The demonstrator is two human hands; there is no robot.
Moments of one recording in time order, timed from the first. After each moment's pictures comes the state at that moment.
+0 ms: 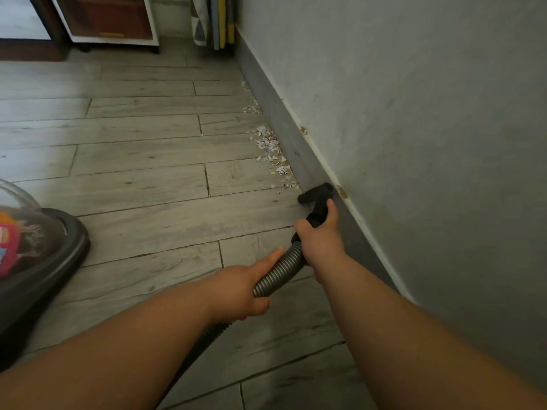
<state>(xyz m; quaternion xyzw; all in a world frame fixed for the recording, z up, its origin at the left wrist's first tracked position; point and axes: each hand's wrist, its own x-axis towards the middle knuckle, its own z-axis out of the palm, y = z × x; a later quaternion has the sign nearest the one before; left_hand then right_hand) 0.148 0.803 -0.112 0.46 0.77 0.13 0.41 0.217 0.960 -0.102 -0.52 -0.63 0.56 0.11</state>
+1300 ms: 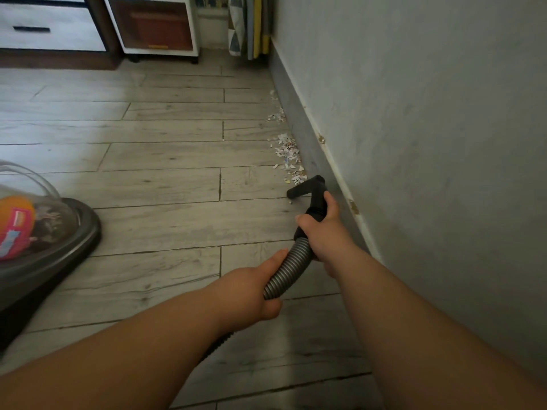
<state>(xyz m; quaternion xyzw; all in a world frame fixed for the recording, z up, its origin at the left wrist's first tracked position) 0.174 0.848 -0.115 0.40 0.83 0.17 0.35 0.201 1.021 -0.112 -0.41 -0.66 0.62 0.05</state>
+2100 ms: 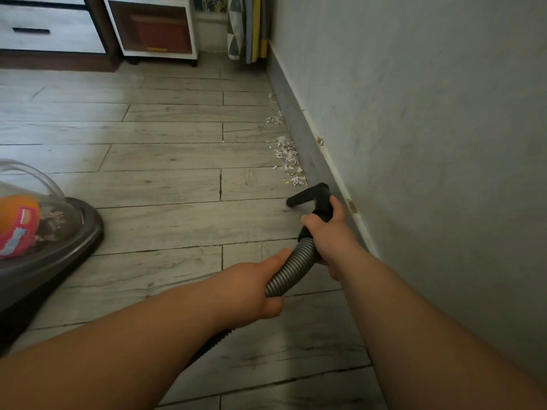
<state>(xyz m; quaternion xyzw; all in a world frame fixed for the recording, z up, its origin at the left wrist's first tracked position) 0.179 0.835 -0.089 0.43 0.82 0.14 0.35 0.216 1.008 -0.099 -0.44 -0.65 0.62 0.06</state>
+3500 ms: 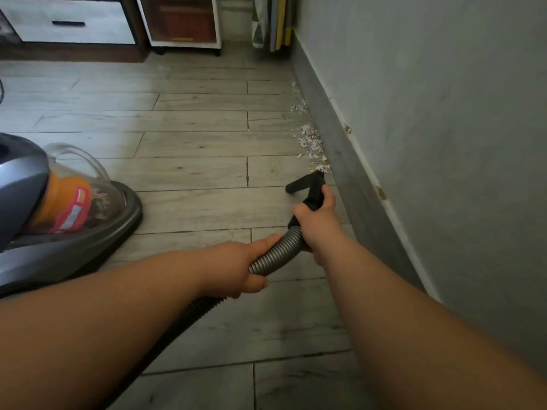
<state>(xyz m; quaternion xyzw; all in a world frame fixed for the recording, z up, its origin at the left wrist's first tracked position) 0.145 0.773 -0.087 0.38 0.84 0.09 0.38 0.186 0.940 -0.104 -0.44 -0.63 0.64 0.04</state>
